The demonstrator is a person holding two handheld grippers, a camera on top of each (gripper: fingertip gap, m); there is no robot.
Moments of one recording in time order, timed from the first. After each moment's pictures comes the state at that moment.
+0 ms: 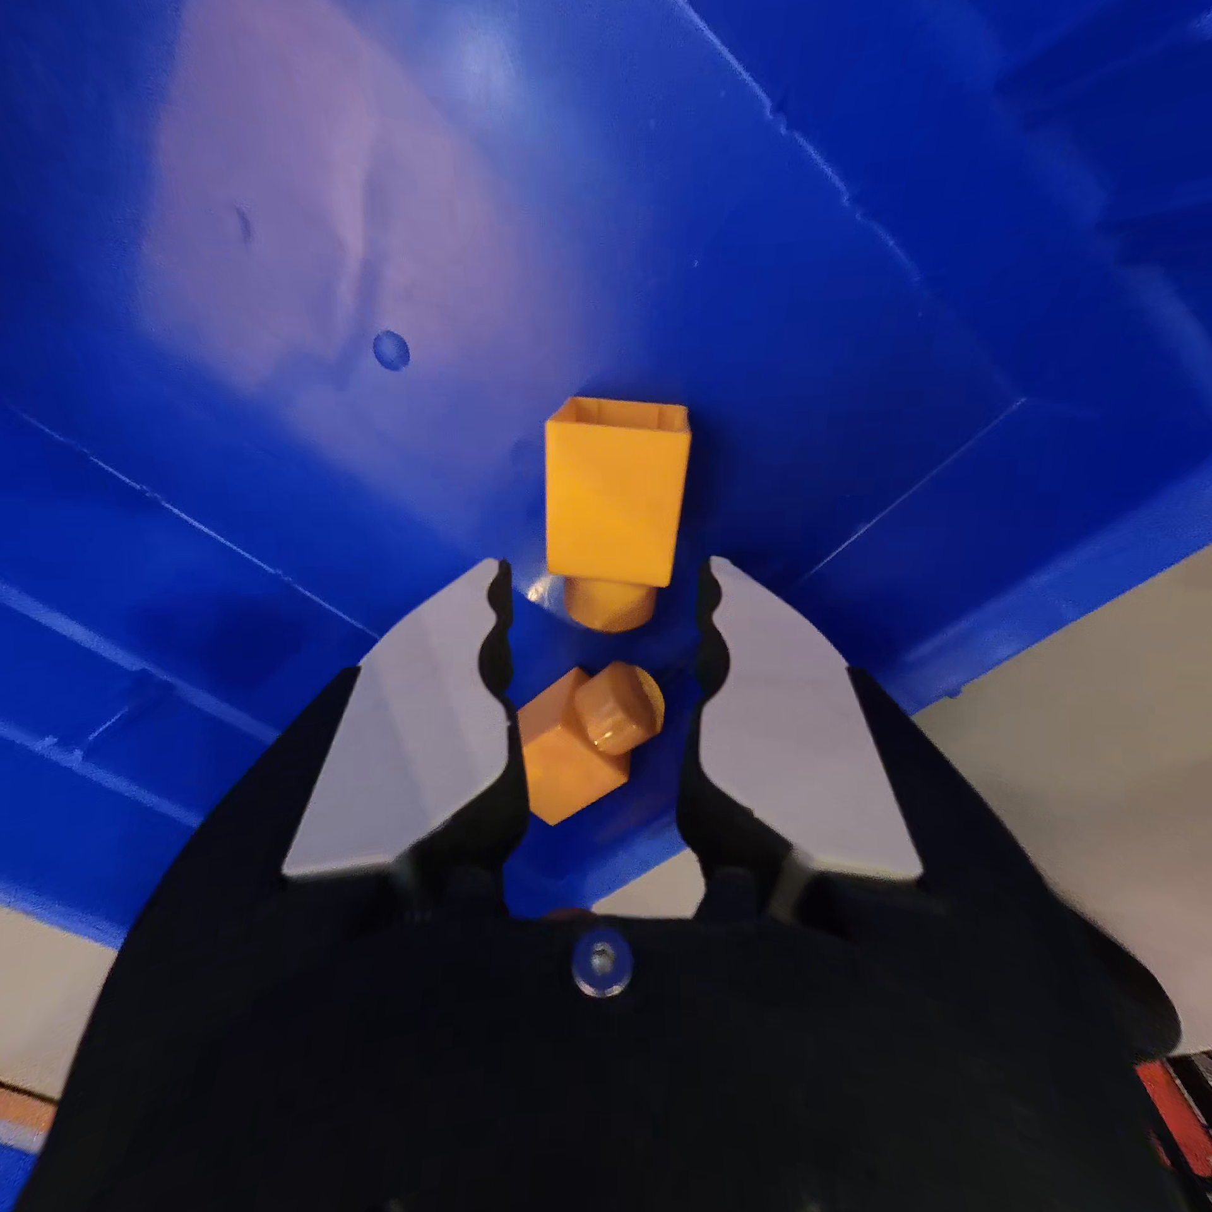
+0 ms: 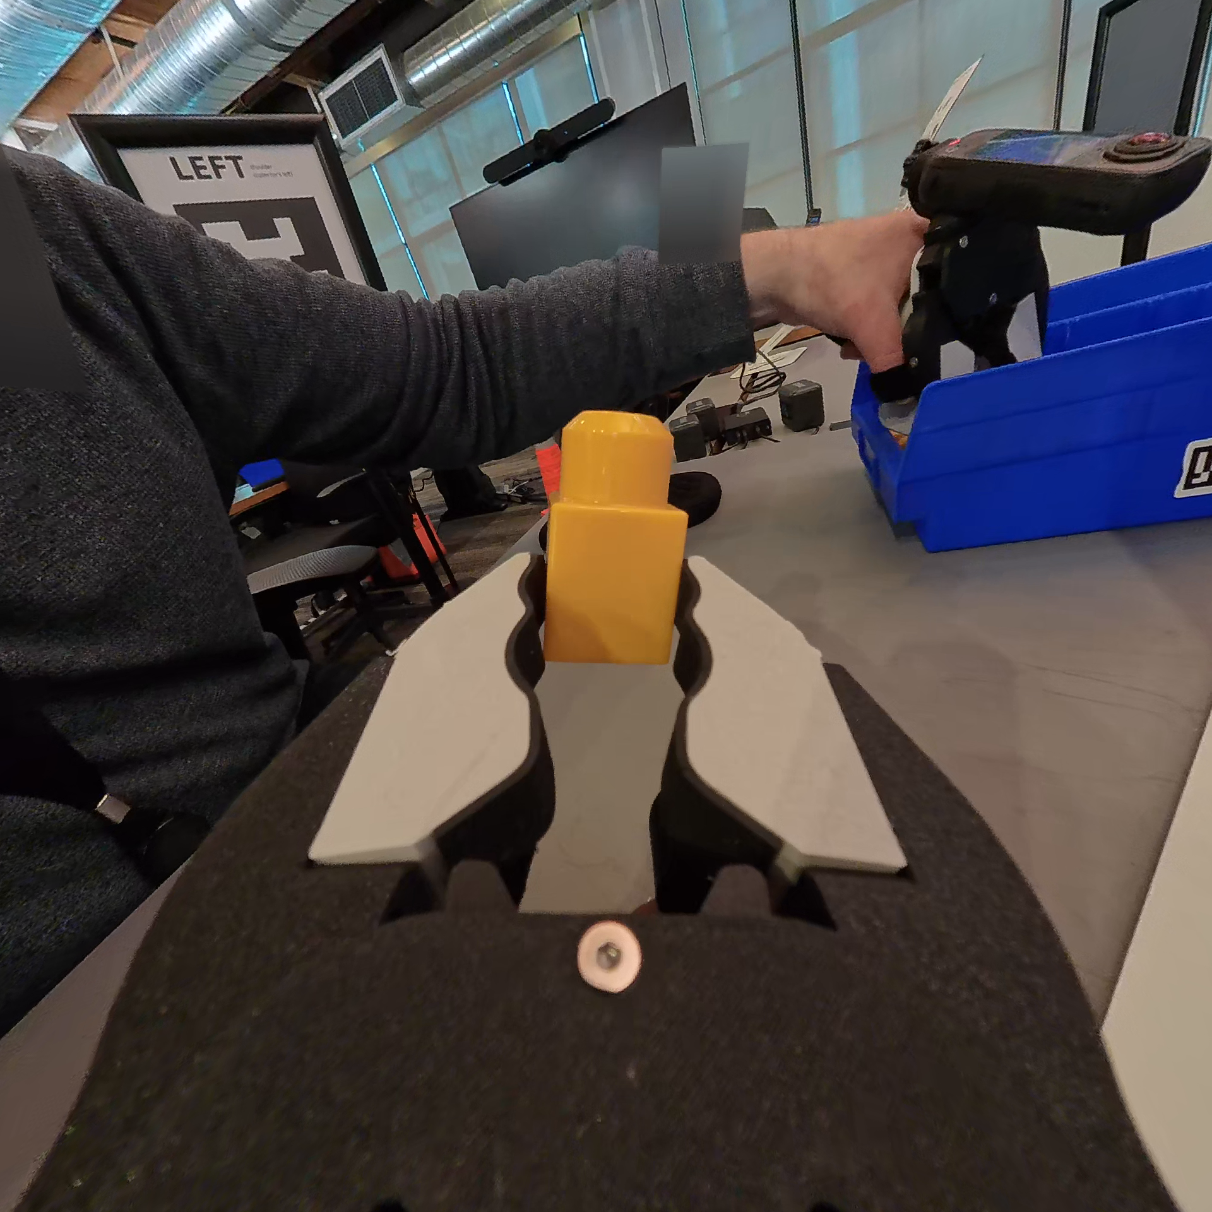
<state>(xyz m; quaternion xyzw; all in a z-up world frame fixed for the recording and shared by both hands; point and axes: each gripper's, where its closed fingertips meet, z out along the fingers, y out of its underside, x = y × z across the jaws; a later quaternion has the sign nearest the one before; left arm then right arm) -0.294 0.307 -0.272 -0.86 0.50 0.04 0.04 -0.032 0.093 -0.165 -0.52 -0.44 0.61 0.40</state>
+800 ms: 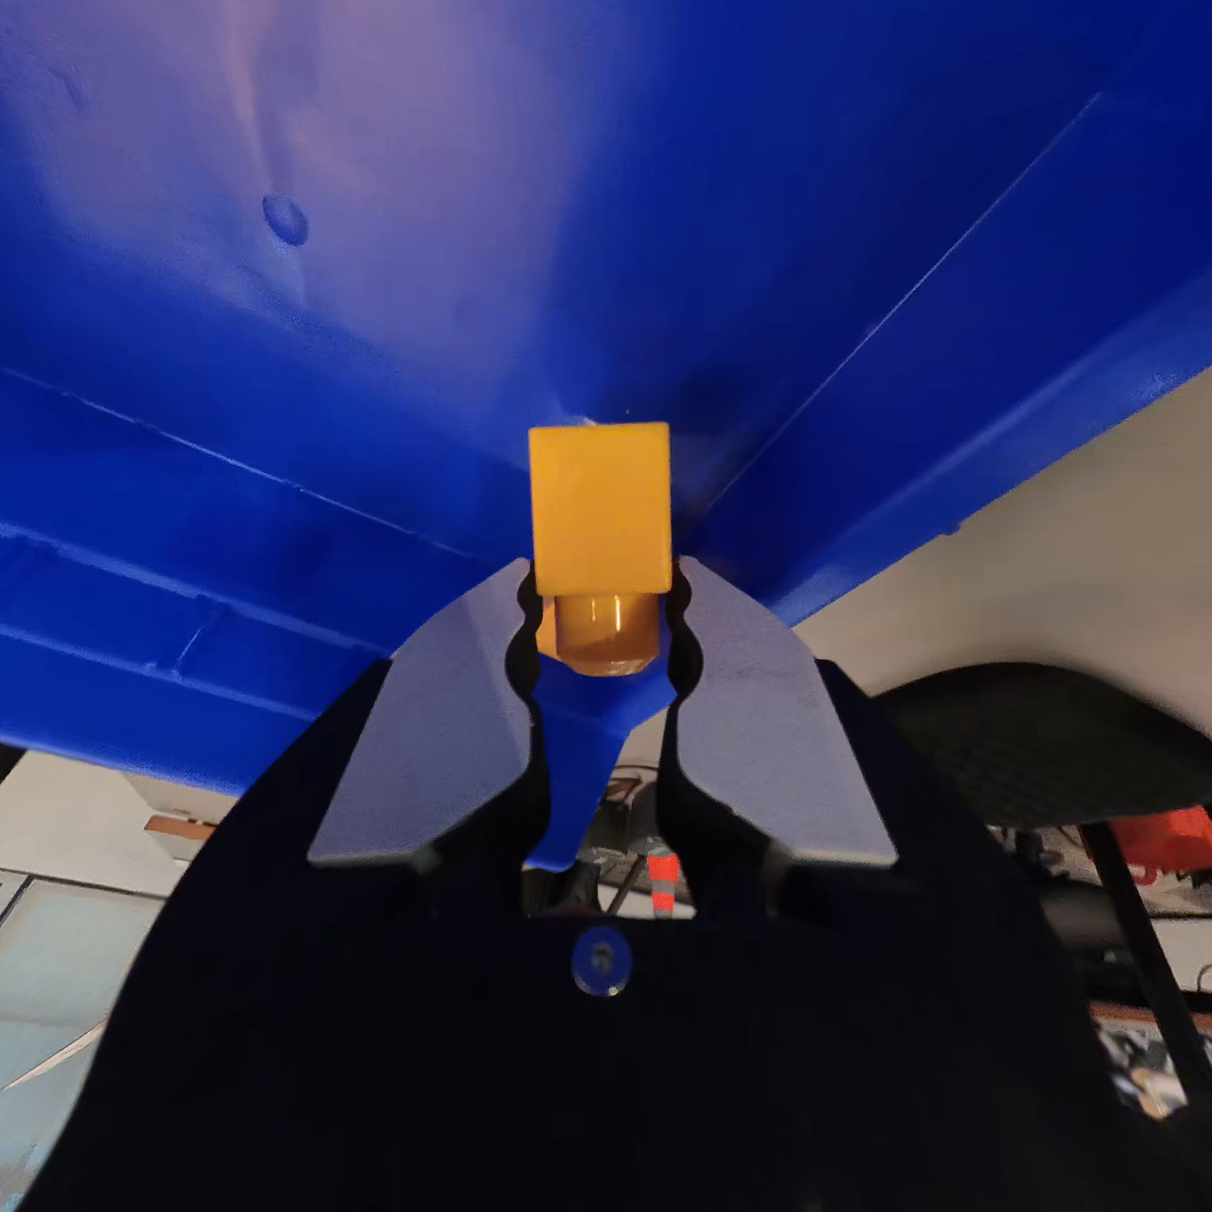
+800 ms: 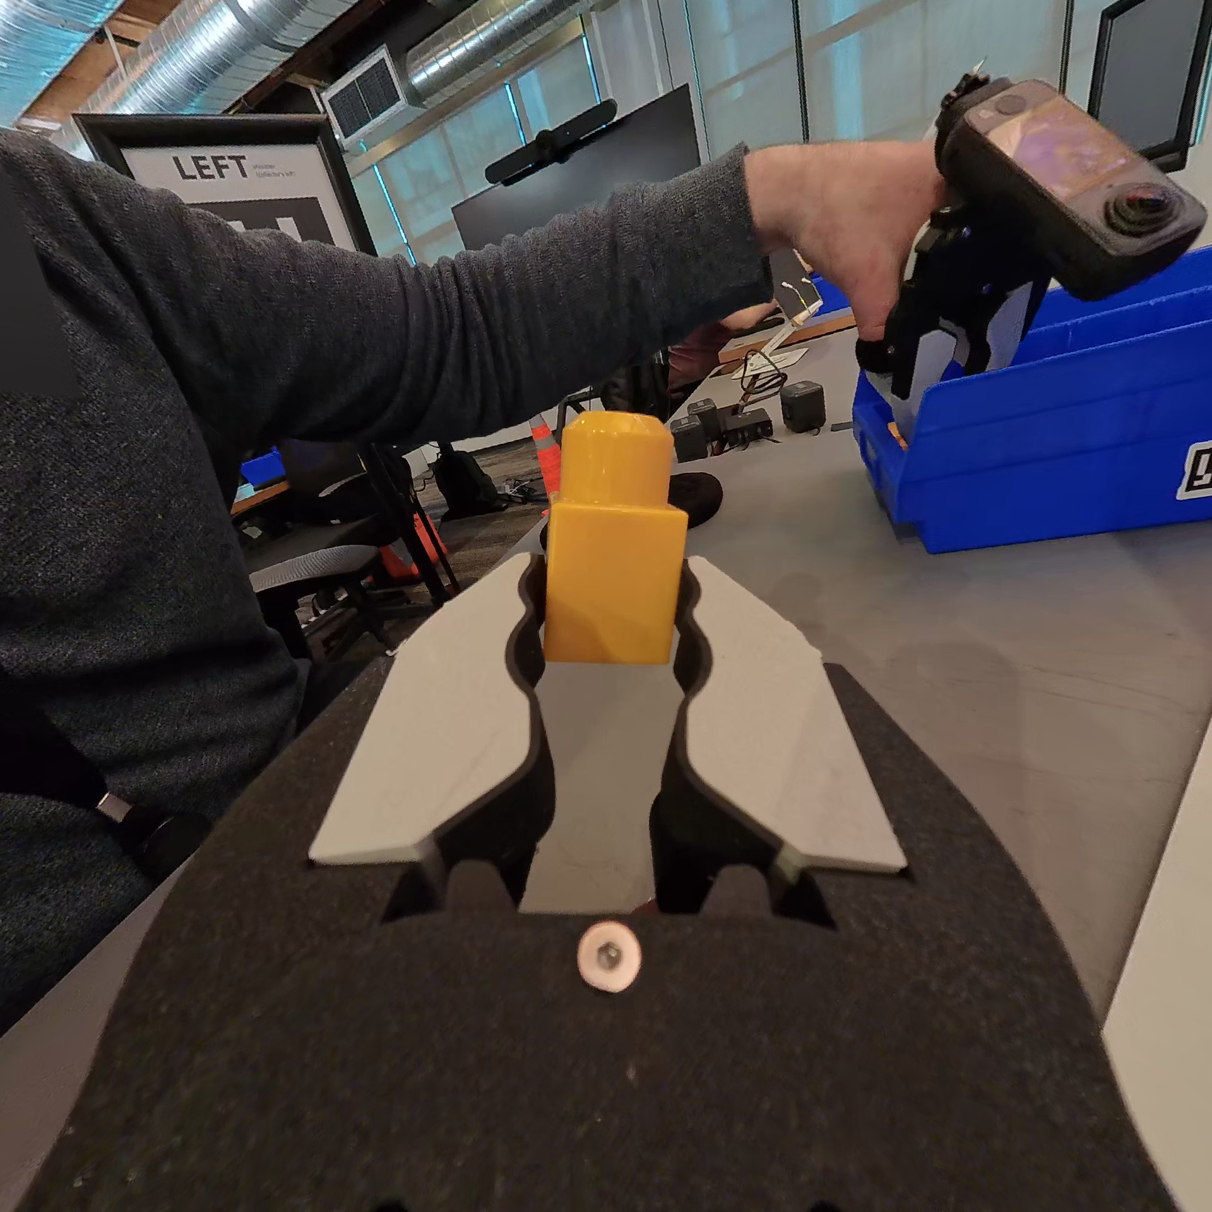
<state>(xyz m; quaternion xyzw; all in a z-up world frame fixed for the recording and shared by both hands) -0.320 0.288 -0.251 -0.80 0.57 0.15 -0.10 -0.032 0.092 -0.165 -0.52 -0.44 0.61 0.40</state>
